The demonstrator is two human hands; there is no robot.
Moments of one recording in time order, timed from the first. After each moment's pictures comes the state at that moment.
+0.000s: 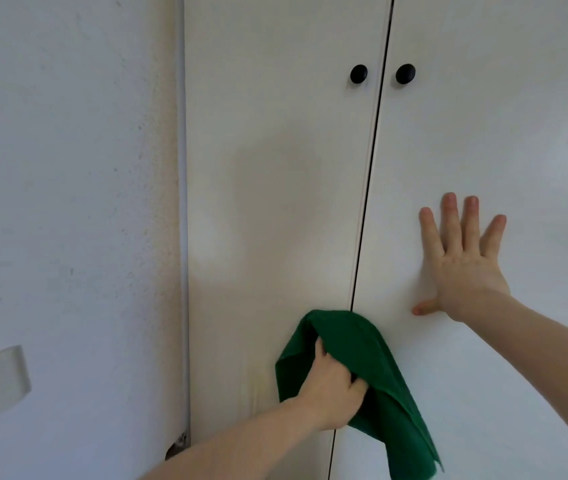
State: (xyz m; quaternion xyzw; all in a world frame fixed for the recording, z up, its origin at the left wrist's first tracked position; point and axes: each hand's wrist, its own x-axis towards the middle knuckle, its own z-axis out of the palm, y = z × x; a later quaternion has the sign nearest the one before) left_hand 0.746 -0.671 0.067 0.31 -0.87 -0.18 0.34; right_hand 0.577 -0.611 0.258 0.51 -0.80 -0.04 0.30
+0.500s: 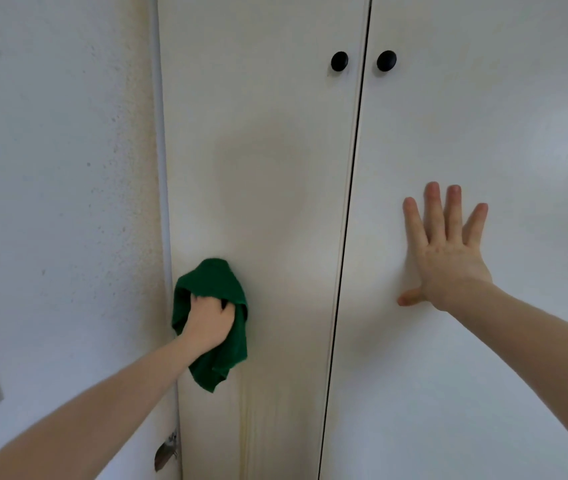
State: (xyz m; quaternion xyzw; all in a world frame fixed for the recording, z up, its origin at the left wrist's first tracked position) left_hand 0.884 -0.797 0.093 0.54 -0.71 -0.14 0.44; right_hand 0.573 -0.614 0.256 0.52 -0.80 -0.03 0.31
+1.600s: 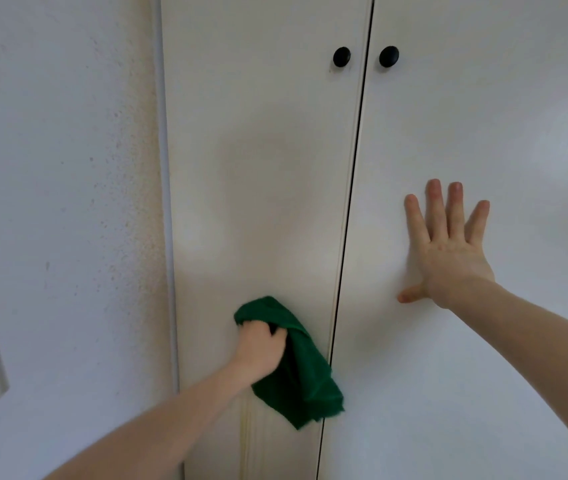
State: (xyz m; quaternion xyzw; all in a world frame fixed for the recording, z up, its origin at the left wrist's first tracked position) left_hand 0.807 -0.746 0.060 0.49 -0.72 -0.26 0.41; right_hand 0.571 -0.612 0.255 0.52 -0.79 -0.03 0.31
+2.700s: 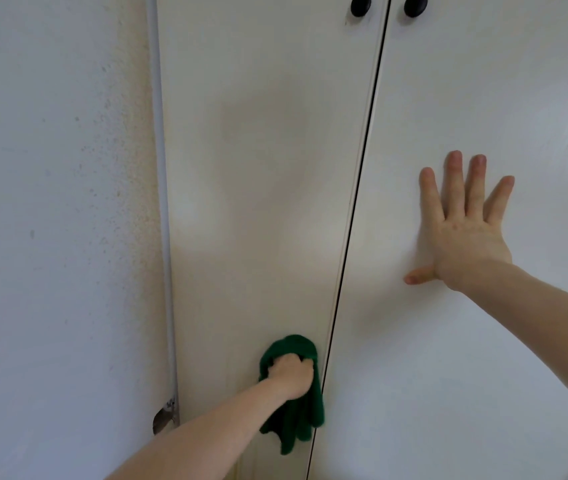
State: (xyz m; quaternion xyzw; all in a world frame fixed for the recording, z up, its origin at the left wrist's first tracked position) left_hand 0.750 -0.729 -0.014 0.60 -0.66 -0.41 0.17; right_hand 0.567 -0.622 0.247 0.53 -0.78 -0.02 0.33
